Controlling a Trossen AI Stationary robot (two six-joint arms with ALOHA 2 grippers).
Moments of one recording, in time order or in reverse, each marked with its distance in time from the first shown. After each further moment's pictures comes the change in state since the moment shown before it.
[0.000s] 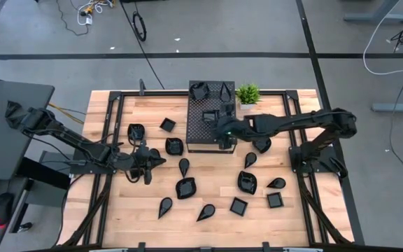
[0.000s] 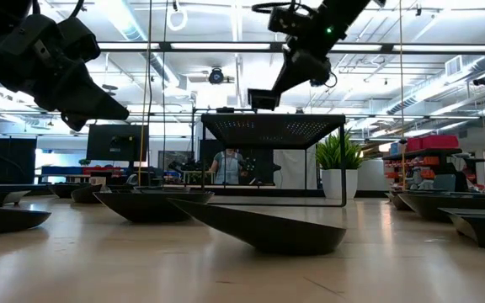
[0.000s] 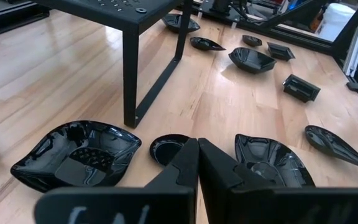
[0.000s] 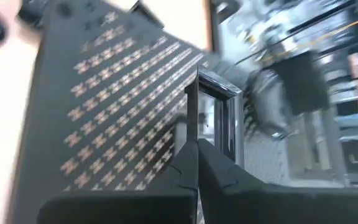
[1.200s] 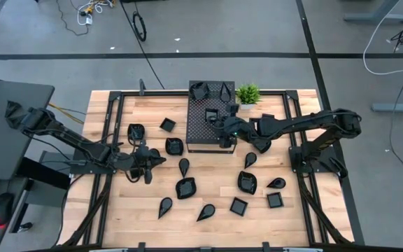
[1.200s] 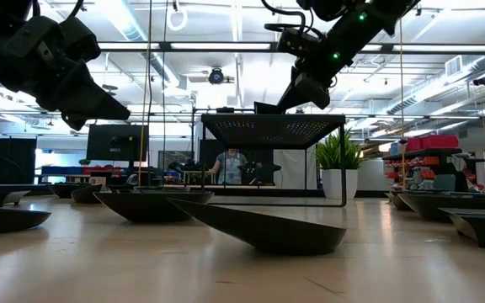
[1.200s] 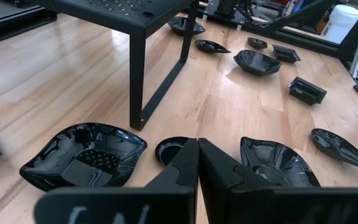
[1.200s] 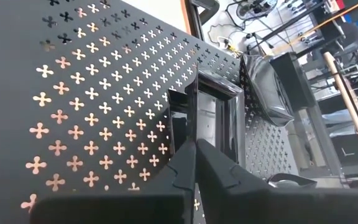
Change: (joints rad) left arm 0.001 0.000 0.000 0.000 -0.022 0.003; right arm -0.037 -0.046 -0.219 0.282 0.010 0.007
